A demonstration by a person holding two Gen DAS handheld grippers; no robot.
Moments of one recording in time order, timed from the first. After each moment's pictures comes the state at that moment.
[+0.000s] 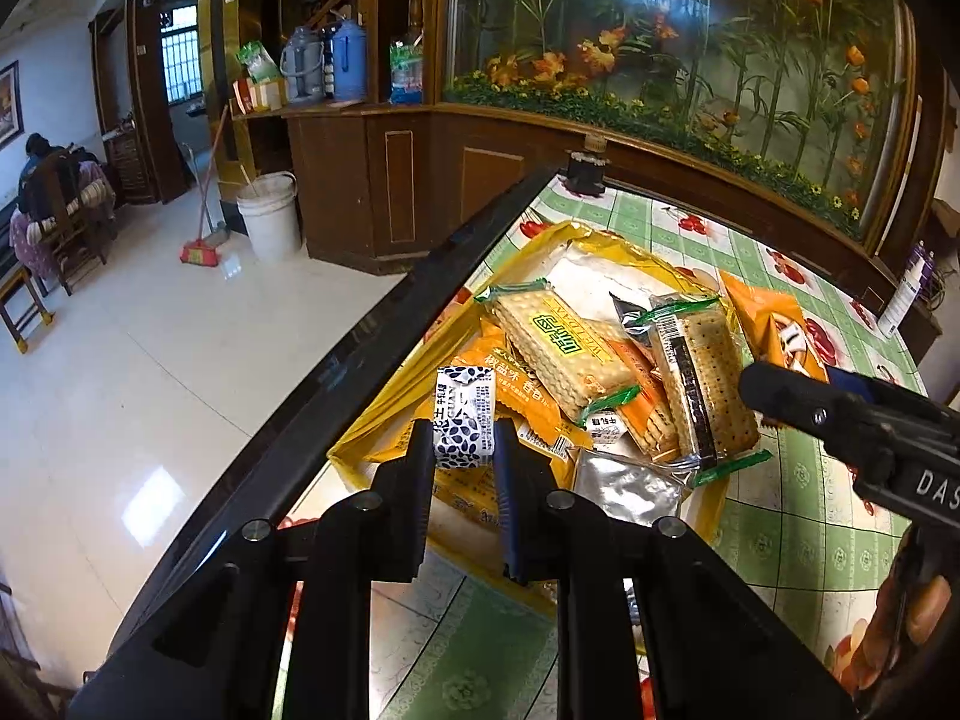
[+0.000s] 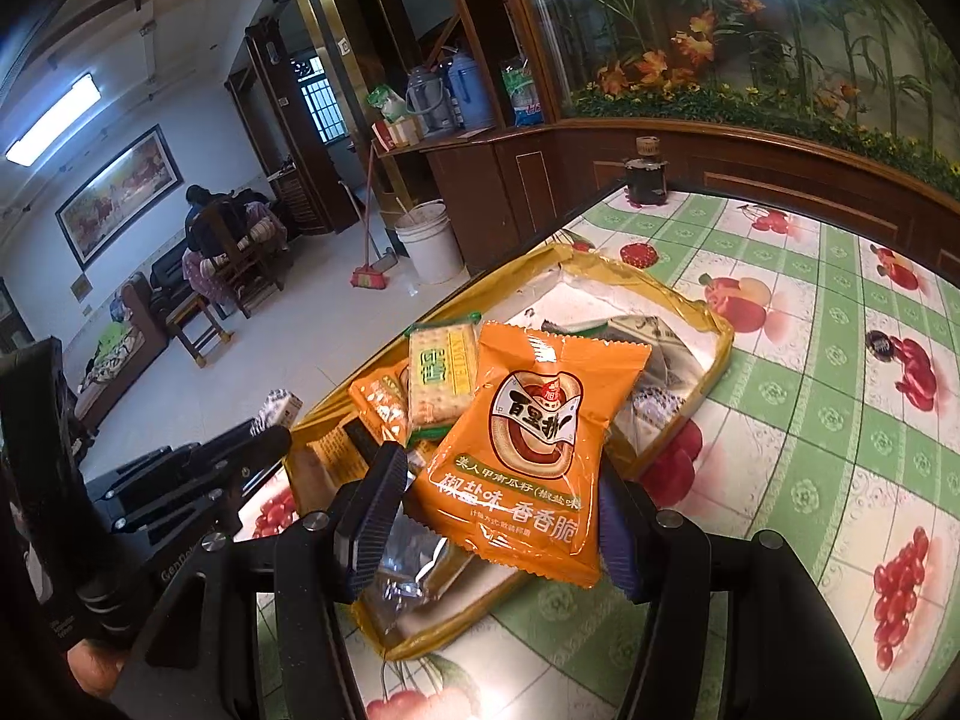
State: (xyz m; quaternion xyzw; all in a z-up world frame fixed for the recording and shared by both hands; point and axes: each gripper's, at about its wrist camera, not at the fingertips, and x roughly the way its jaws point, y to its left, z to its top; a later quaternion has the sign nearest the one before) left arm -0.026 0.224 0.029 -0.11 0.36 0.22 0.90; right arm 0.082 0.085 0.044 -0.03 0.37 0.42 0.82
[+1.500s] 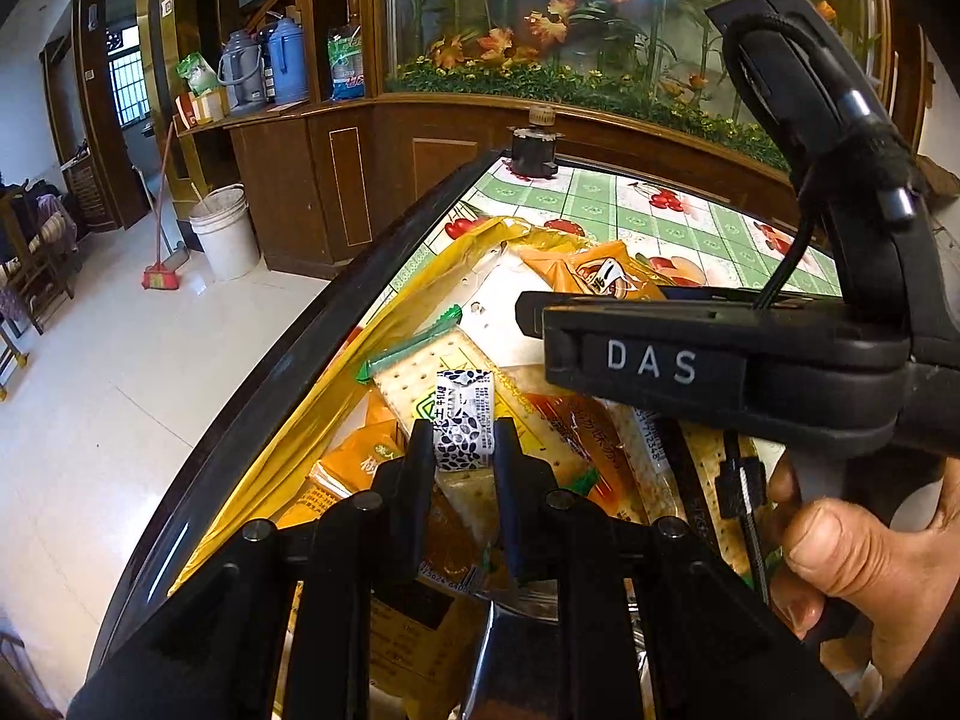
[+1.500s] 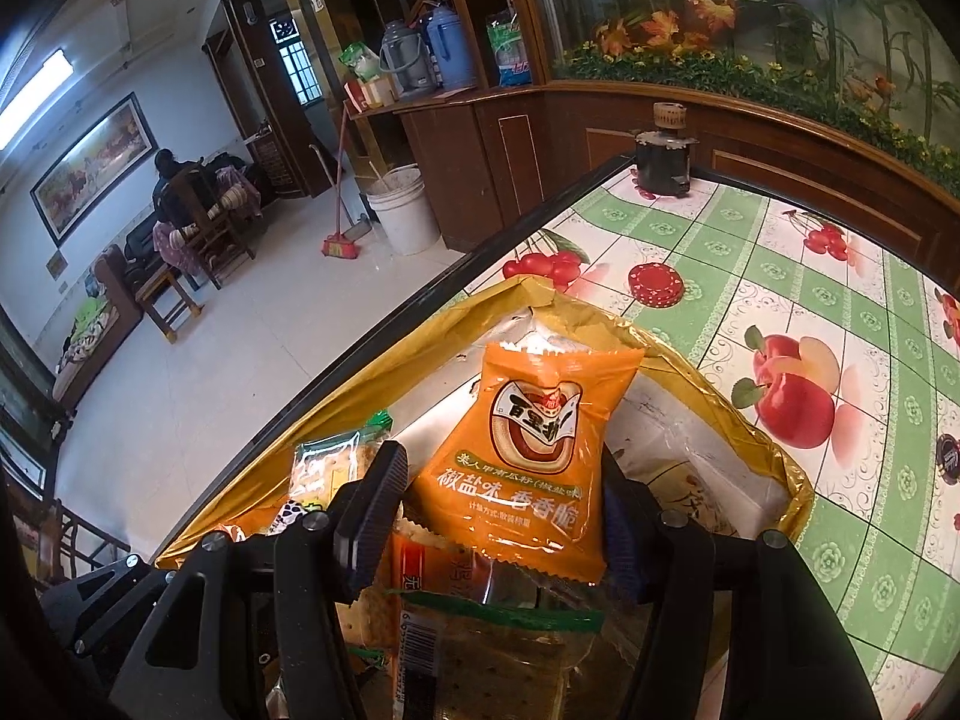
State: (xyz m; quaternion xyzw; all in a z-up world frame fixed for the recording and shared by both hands) left arm 0.059 0.209 0.011 -0.08 0.37 0.19 0.91; right arm 0.180 0.172 0.010 -0.07 0.41 0.41 0.81
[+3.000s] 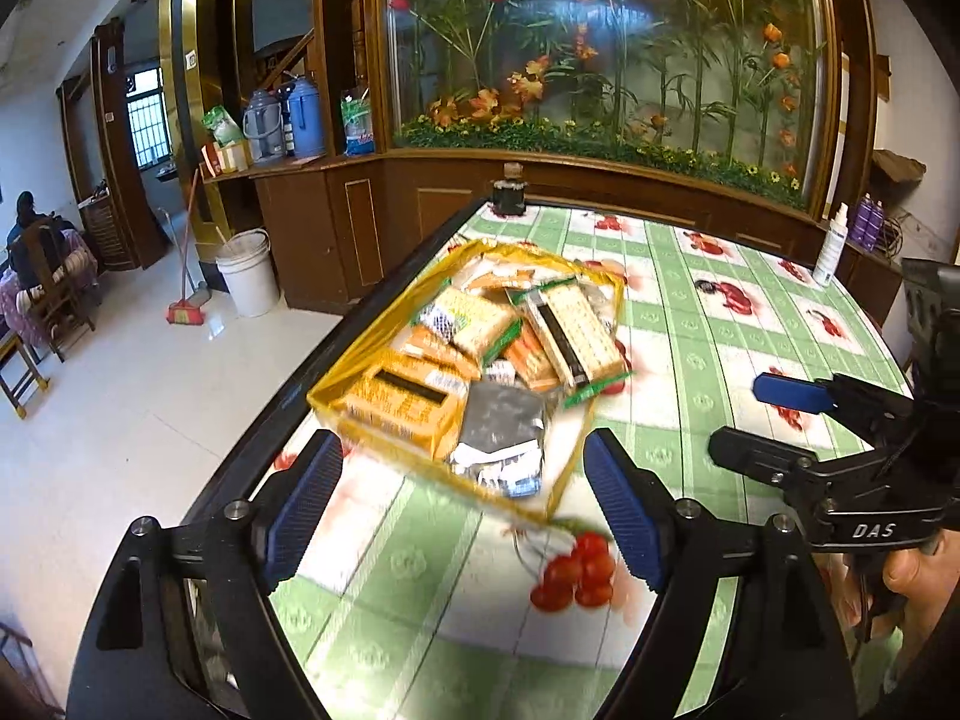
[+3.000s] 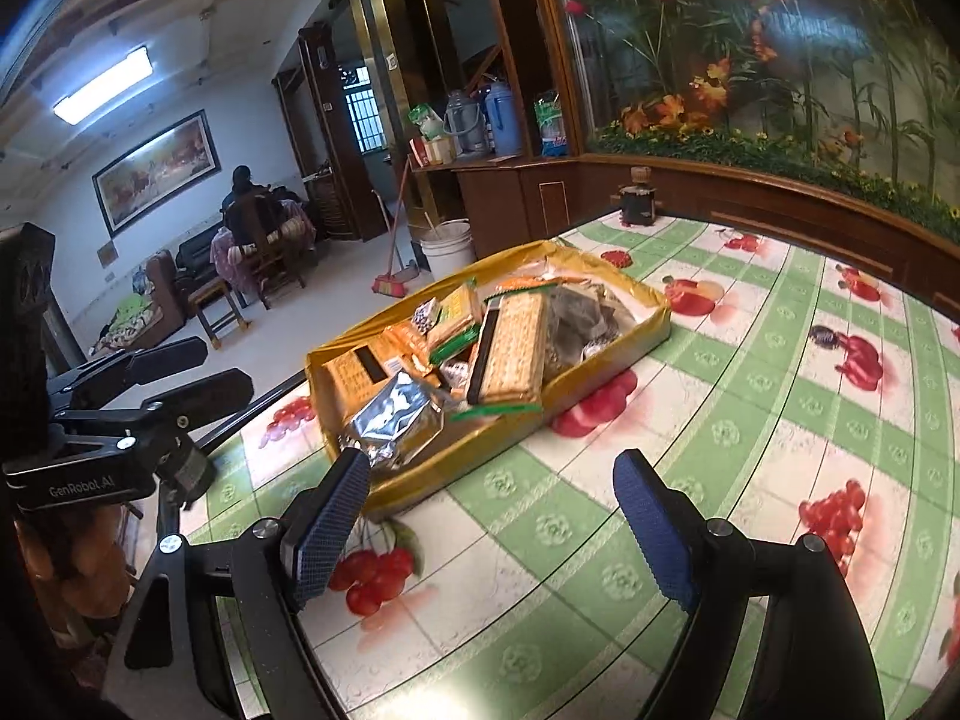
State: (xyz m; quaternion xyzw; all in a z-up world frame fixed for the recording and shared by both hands) left arm -0.092 0.135 0.061 -0.05 0.32 0.19 0.93; right arm 0.013 -0.021 0.034 -0.06 0.32 0.47 0.82
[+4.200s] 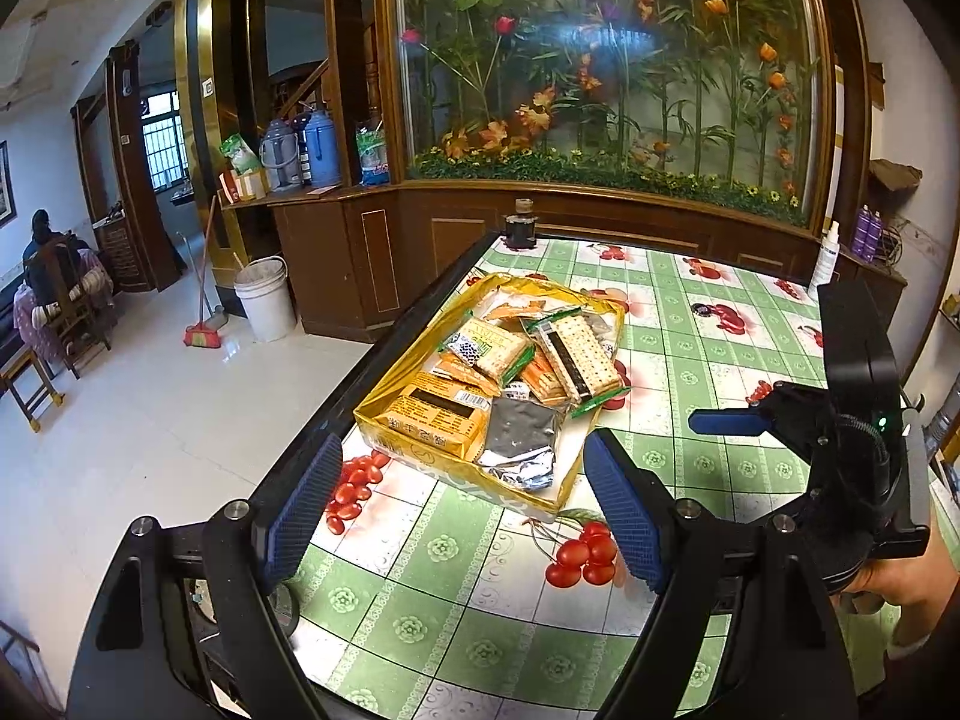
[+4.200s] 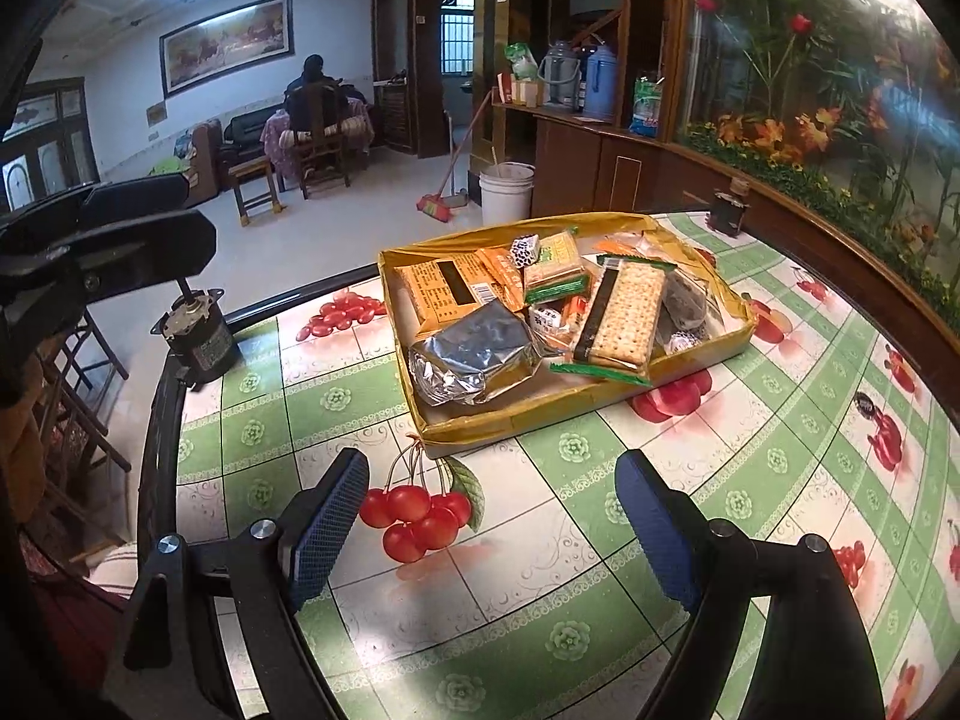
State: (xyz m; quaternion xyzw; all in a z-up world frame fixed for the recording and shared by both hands) left arm -0.131 0.128 0.088 -0.03 0.29 0.20 0.94; right arm -0.035 0.027 0.032 -0.21 0.30 0.51 0.78
